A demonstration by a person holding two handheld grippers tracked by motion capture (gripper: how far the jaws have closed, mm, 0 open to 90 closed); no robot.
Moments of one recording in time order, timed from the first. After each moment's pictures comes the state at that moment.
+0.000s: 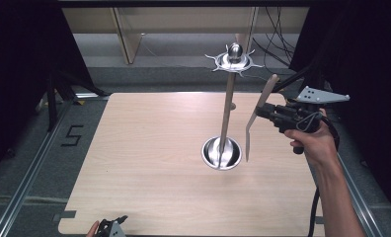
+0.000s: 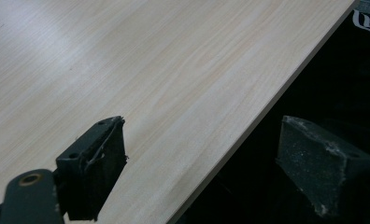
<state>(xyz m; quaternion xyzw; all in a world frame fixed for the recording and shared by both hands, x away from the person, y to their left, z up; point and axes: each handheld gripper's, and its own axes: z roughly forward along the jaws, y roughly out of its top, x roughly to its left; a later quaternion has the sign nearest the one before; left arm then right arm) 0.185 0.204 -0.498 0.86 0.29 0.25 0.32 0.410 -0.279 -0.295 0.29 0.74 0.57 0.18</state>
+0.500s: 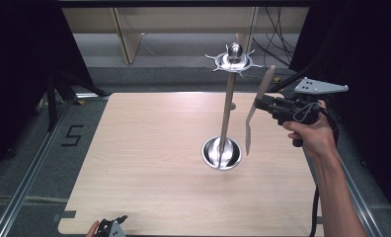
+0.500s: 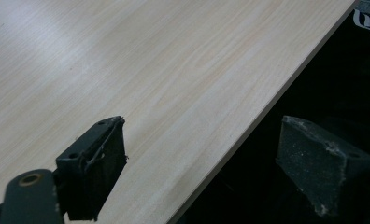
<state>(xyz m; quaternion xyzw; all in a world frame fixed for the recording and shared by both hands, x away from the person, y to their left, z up) 0.185 0.204 -0.498 0.86 0.29 0.25 0.33 0.420 -0.272 -0.280 0.30 0.75 0.57 0.18</state>
